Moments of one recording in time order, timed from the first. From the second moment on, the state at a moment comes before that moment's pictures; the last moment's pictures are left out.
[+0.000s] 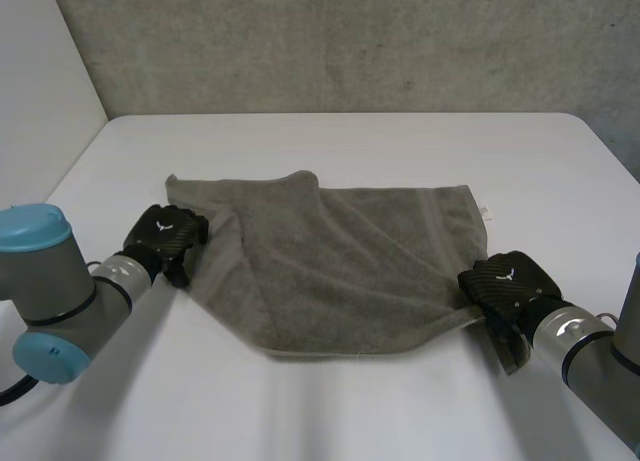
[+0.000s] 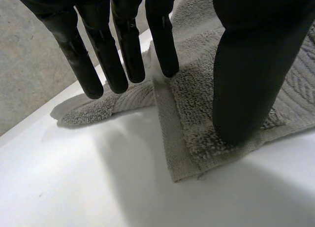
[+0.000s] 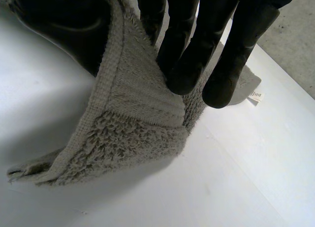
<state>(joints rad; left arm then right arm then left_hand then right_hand) 4.55 -2.20 -1.64 3.54 -1.26 3.57 1.78 -1.28 1.93 -0.17 1.31 2.54 0.65 0.65 0.65 0.65 0.47 1.34 1.34 1.34 1.34 1.17</state>
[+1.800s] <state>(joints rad) 4.76 -1.52 -2.02 3.02 -1.42 3.78 1.74 -1.32 1.61 0.42 1.21 1.97 1.17 1.22 1.22 1.22 1.02 1.34 1.34 1.35 1.34 1.19</state>
